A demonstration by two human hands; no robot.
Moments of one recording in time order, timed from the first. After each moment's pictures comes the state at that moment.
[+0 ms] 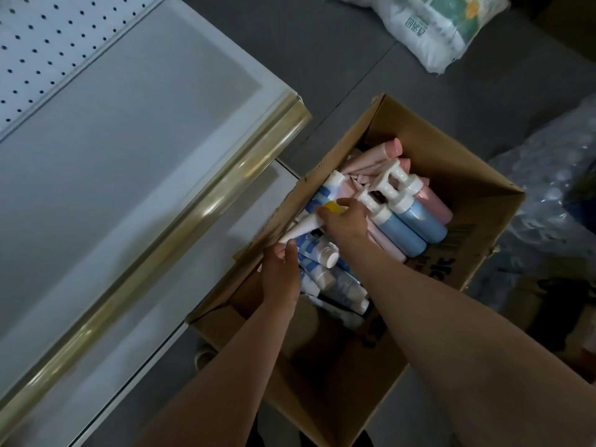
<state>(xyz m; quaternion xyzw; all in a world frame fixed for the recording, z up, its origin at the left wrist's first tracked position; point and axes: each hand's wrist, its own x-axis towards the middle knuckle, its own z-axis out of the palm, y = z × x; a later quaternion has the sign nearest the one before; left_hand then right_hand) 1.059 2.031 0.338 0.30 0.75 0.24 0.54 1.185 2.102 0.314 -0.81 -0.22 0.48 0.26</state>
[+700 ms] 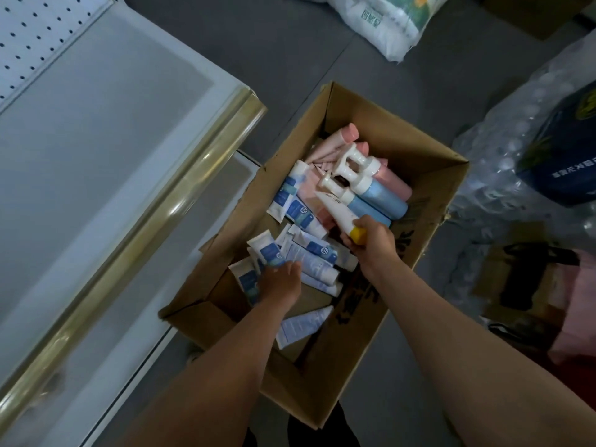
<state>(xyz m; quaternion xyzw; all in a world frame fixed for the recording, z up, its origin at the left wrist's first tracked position) 1.084 1.993 0.291 0.52 0.70 -0.09 0.47 1.267 2.016 0.352 -0.69 0.10 0.54 0.46</state>
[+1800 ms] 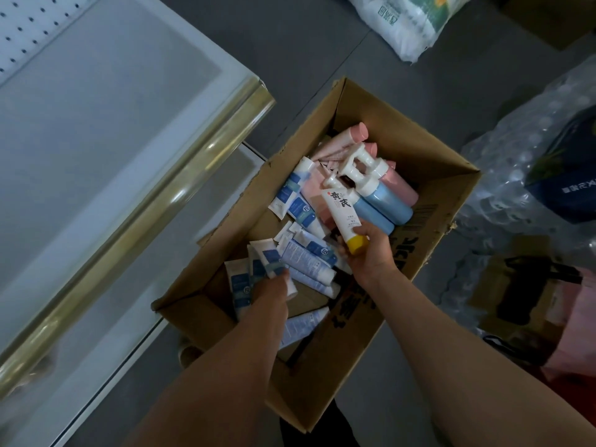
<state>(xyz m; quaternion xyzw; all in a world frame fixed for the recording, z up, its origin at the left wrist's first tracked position) 1.088 1.987 0.270 0.07 0.84 0.03 0.54 1.260 2.011 0.348 -0.60 0.12 0.62 0.48</state>
